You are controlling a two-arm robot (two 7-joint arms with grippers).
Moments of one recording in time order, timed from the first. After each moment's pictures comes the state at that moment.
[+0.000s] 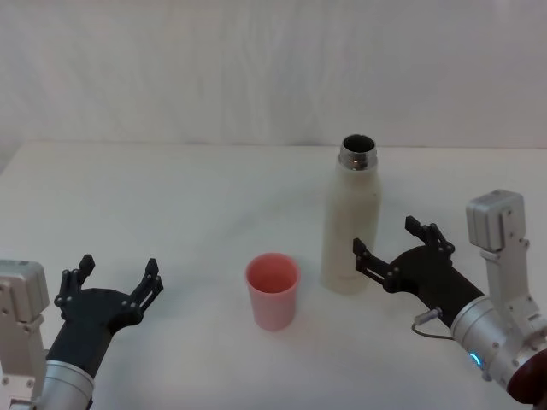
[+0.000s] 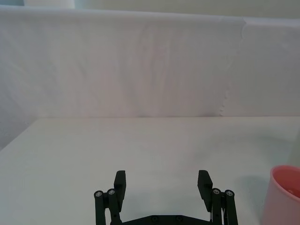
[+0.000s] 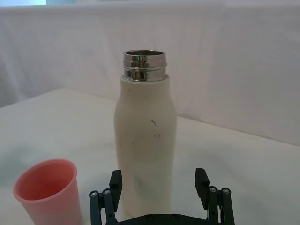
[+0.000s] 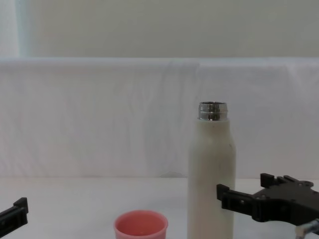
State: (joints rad) left arm 0.27 0.24 0.04 -1.85 -0.25 -0.02 -0.02; right arm 0.03 0.19 -0.27 -1.70 0.15 0.13 0.24
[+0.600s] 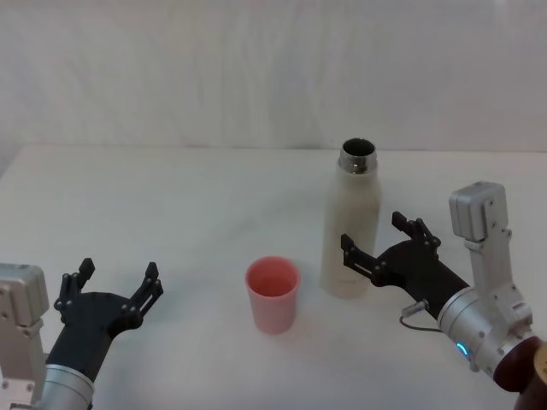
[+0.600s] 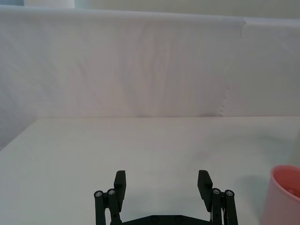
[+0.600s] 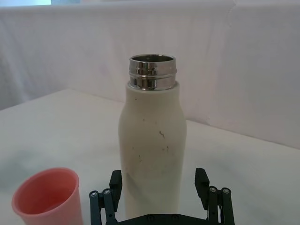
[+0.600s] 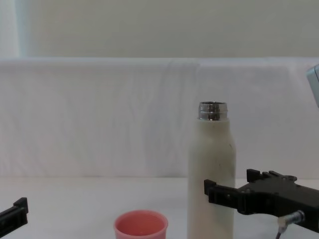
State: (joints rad) left arm 0.27 0.24 0.04 -1.85 -0.25 -0.02 -0.02; right arm 0.09 0.19 -0.30 -1.65 0.16 0.15 0.24
